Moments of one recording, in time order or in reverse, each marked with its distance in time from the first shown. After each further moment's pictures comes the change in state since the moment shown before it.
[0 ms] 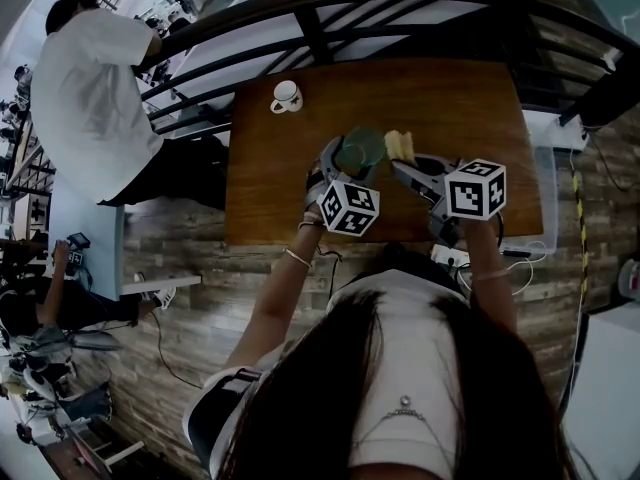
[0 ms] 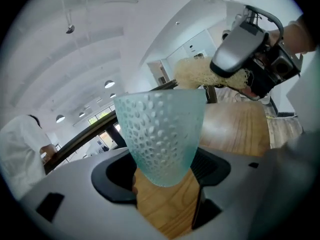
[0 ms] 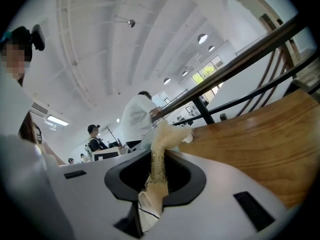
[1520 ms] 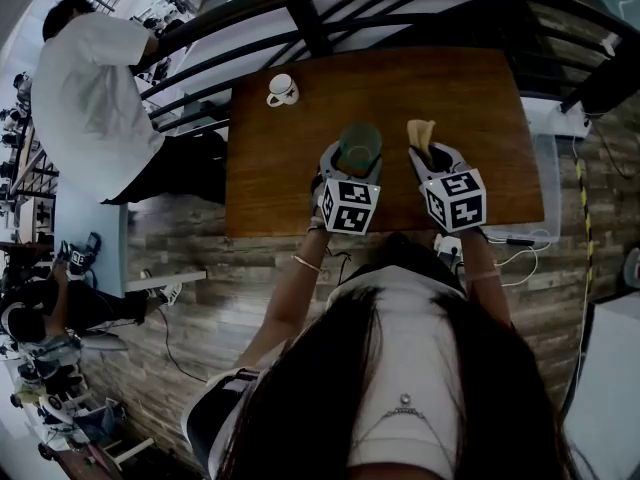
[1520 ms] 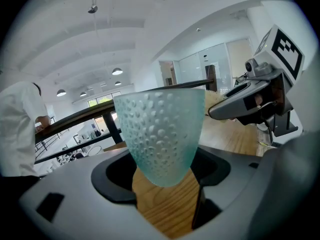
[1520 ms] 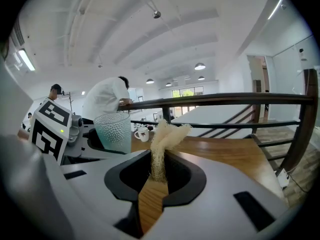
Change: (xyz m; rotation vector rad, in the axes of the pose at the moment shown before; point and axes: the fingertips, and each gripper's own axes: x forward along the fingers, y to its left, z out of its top) left arm -0.016 -0.028 0.006 -0.272 0.011 -0.075; right arm -0.035 -0.066 -0.019 -0.346 0.002 -0.533
